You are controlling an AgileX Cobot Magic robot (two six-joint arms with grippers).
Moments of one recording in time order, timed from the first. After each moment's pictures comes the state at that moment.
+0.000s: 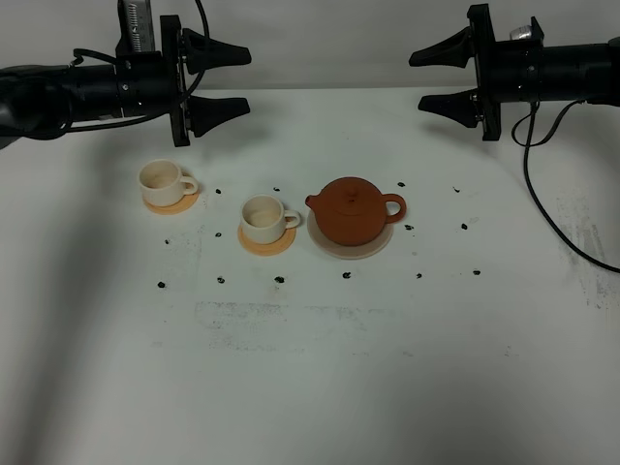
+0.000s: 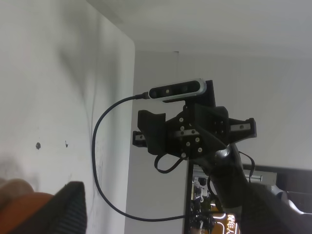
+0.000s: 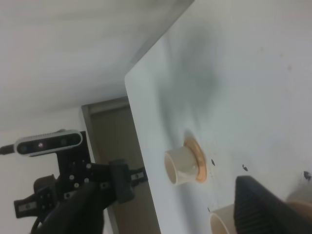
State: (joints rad) left arm 0.01 2.46 -1.85 -1.58 1.12 0.48; right arm -0.10 2.43 -1.92 1.41 1.14 -0.37
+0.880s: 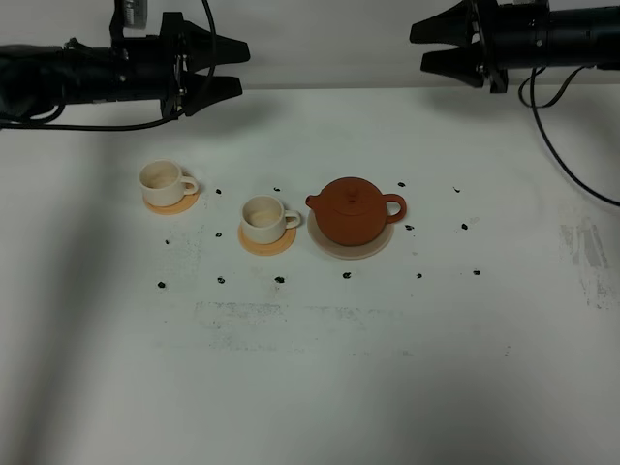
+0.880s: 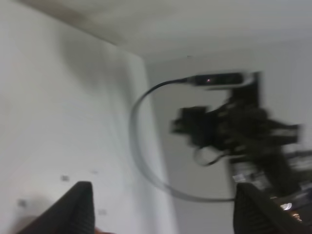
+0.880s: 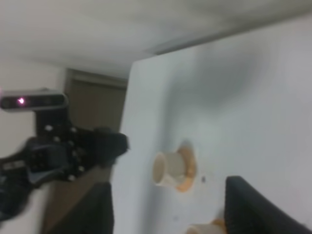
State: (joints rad) left arm 0.01 2.42 -1.91 -1.47 1.07 0.68; right arm -0.10 2.44 -2.10 1.35 1.20 -0.62
